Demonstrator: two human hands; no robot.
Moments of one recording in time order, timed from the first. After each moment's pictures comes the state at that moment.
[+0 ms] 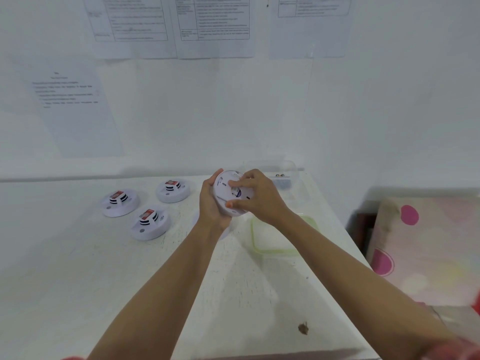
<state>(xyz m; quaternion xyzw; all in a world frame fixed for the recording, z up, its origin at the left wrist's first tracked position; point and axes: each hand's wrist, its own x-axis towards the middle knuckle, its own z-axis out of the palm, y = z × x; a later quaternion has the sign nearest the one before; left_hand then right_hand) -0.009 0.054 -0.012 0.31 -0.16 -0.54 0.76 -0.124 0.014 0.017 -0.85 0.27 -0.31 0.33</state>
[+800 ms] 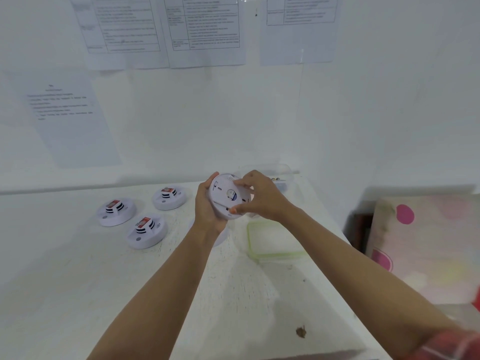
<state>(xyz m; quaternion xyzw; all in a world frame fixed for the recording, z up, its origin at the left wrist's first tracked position) -0.017 0.056 -0.001 0.32 -0.19 -0.51 0.77 -0.136 0.001 0.031 -0.88 0.26 -0.25 0.30</state>
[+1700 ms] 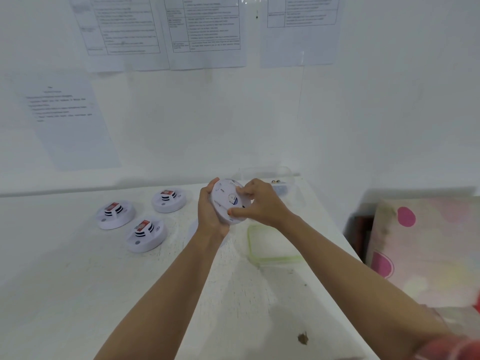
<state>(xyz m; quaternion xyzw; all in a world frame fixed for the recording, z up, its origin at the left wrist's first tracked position) -0.013 0.048 -0.012 0.37 -0.16 -0.47 0.78 -0.131 0.002 0.020 -0.87 0.29 -0.27 0.28</state>
